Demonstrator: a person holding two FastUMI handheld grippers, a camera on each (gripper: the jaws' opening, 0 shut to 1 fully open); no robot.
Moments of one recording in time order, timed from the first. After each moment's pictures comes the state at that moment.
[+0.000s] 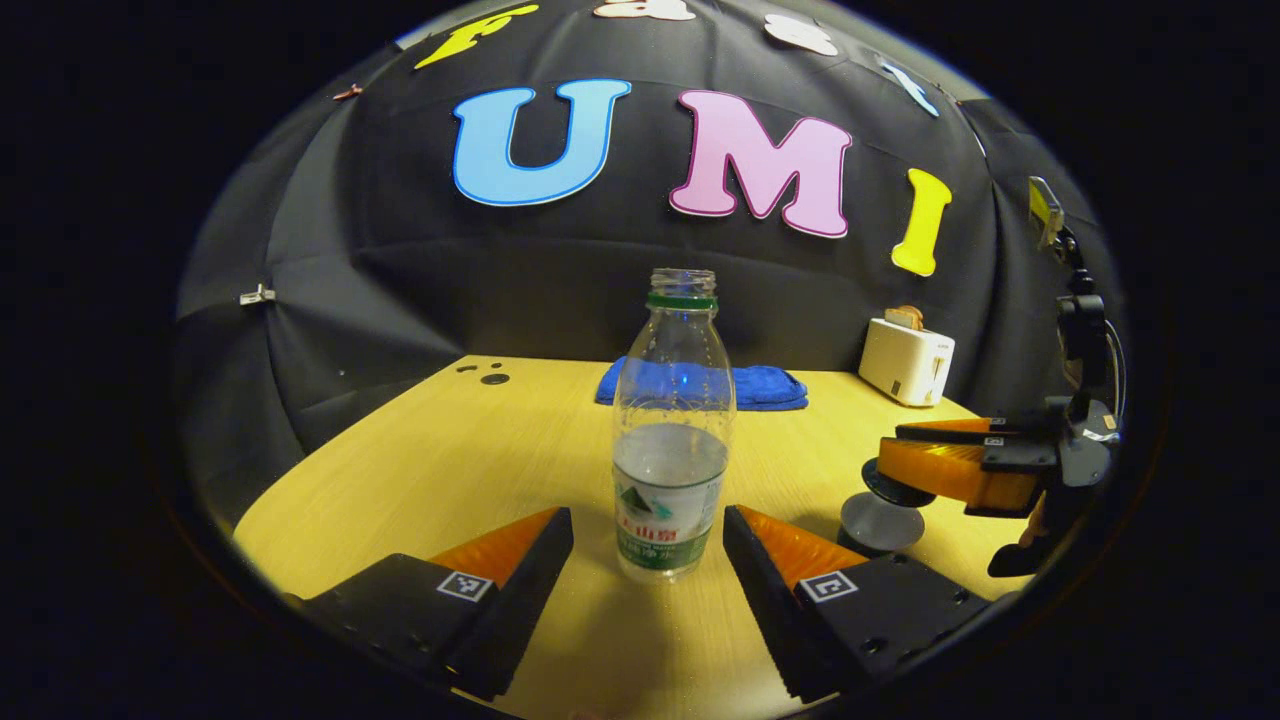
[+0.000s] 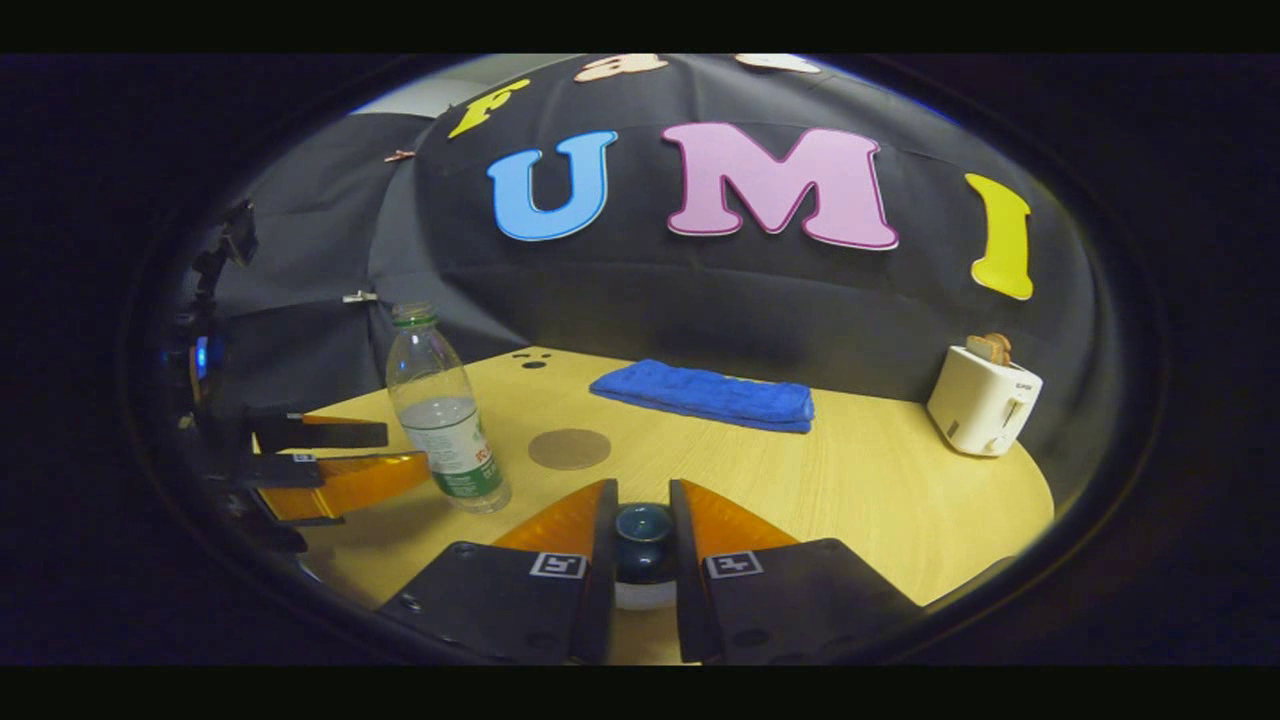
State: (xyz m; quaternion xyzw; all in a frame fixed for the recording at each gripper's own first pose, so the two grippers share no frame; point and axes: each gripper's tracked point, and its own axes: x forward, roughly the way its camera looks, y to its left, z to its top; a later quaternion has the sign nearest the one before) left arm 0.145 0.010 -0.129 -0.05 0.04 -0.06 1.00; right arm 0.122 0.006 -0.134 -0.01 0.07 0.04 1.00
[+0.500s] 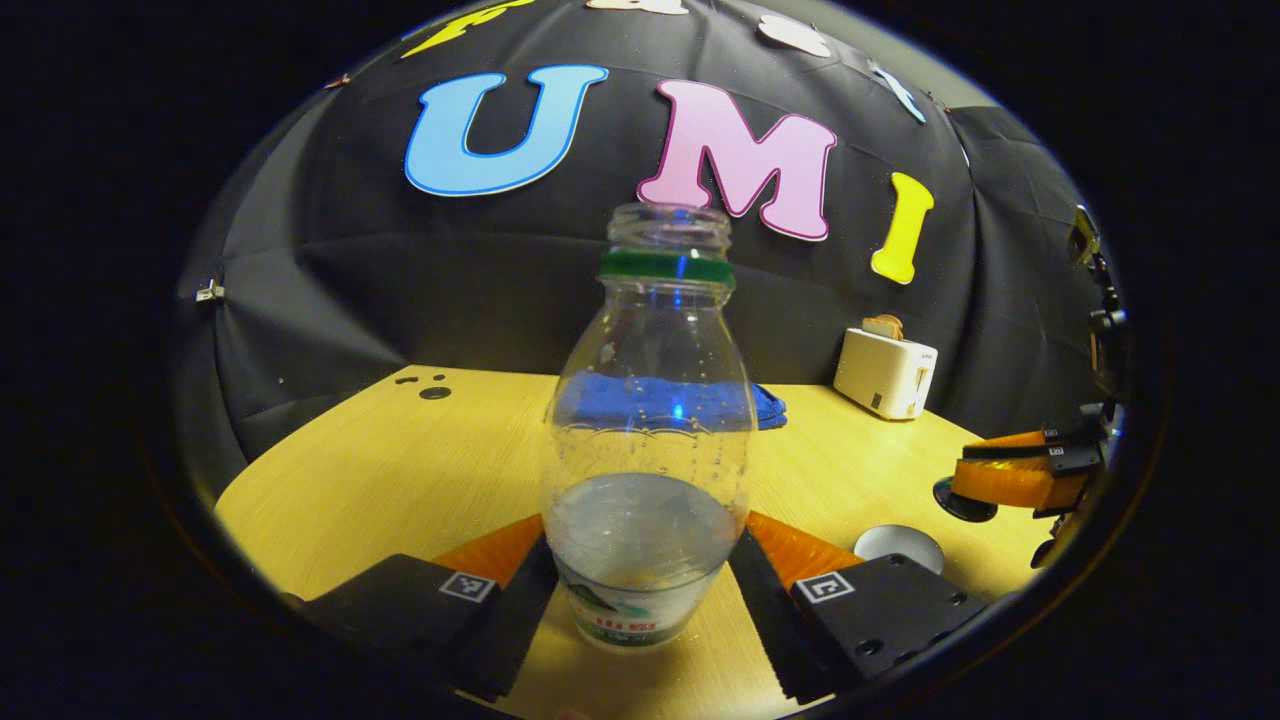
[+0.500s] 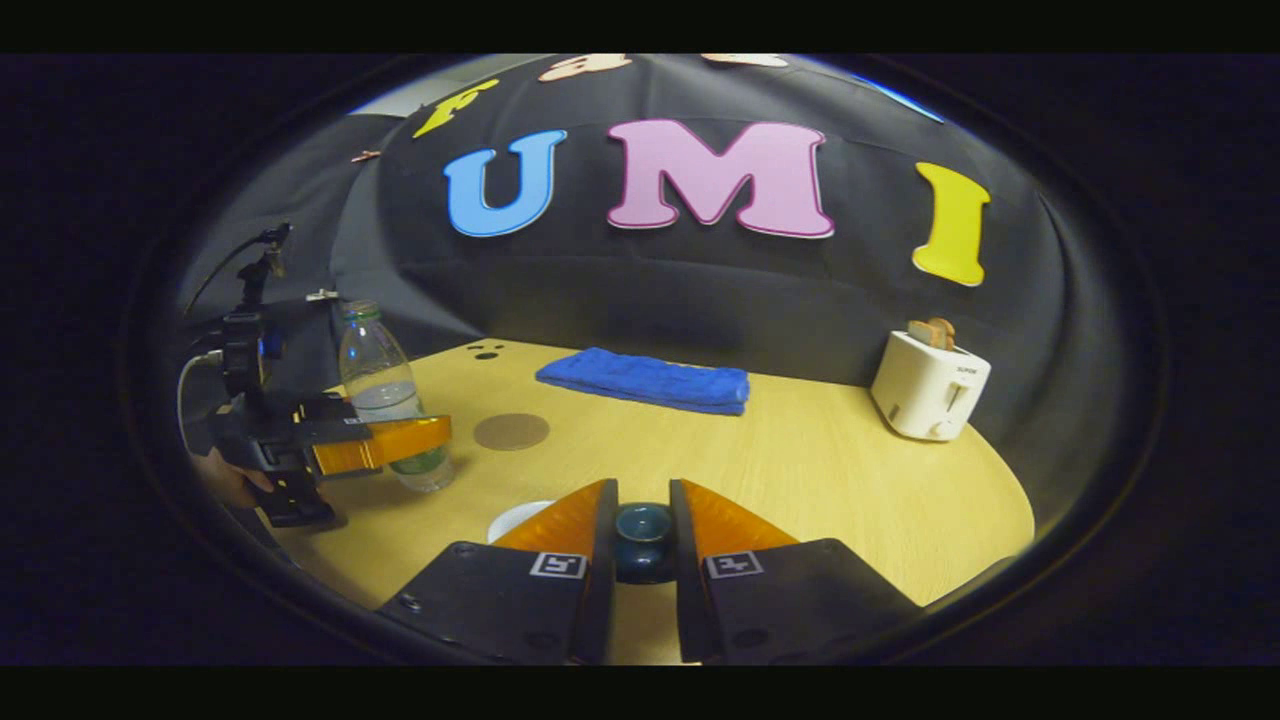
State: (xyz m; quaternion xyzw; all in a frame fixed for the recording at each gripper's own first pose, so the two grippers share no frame) left arm 0.207 -0.005 -0.123 -0.05 0.01 -0.10 0.99; right arm 0.096 -0.054 -0.151 0.00 0.10 -0.03 1.00
